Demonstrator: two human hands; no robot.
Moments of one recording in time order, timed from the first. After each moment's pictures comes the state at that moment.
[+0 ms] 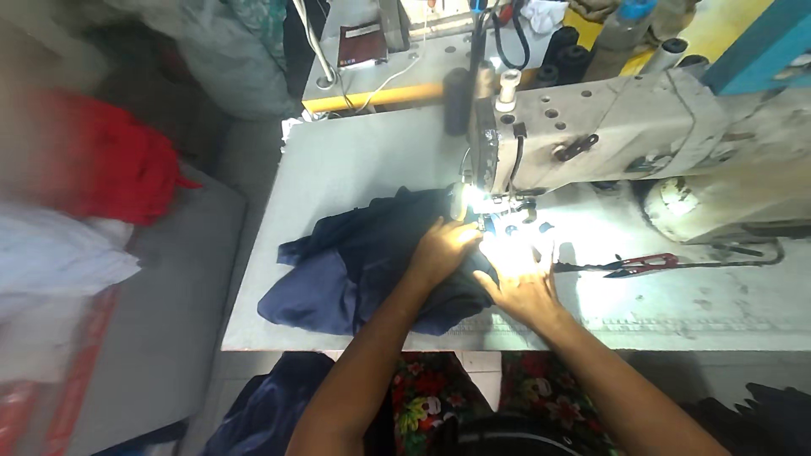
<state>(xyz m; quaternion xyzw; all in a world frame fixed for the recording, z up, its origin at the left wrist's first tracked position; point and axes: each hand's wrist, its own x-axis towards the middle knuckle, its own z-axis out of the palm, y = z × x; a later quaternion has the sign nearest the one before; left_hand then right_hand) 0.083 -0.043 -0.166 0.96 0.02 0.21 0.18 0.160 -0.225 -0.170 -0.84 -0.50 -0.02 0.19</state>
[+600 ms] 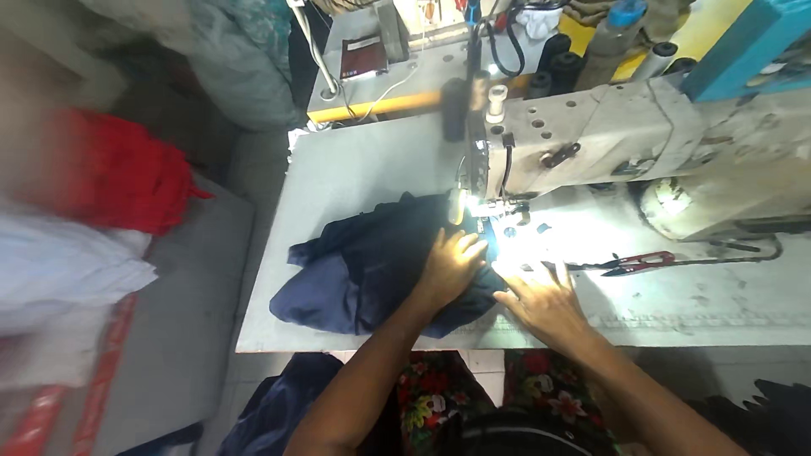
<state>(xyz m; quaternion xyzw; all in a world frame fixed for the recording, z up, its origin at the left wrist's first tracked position) 0.069 -0.072 -0.154 0.97 0.05 0.13 0.17 0.155 -0.270 -0.154 -0.82 -0.52 0.00 0.22</state>
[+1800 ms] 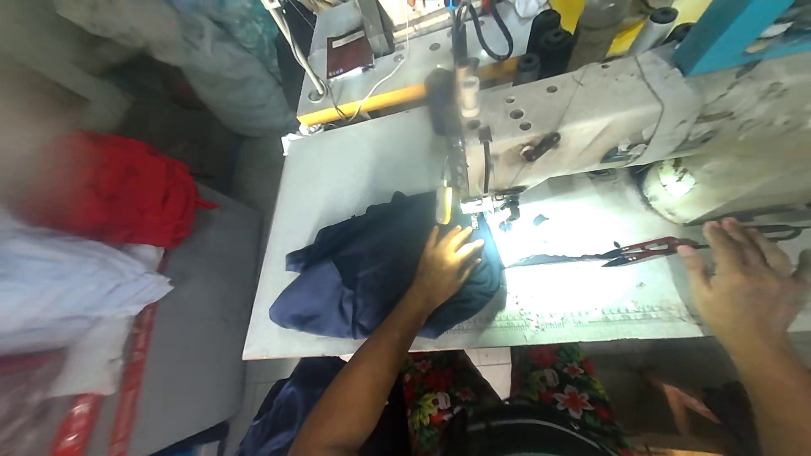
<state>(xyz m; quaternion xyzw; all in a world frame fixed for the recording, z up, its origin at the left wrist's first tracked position) 0.066 -0.069 -0.161 0.97 0.04 0.16 0.17 0.273 -0.414 -0.161 -0.94 -0.26 -0.13 0.17</state>
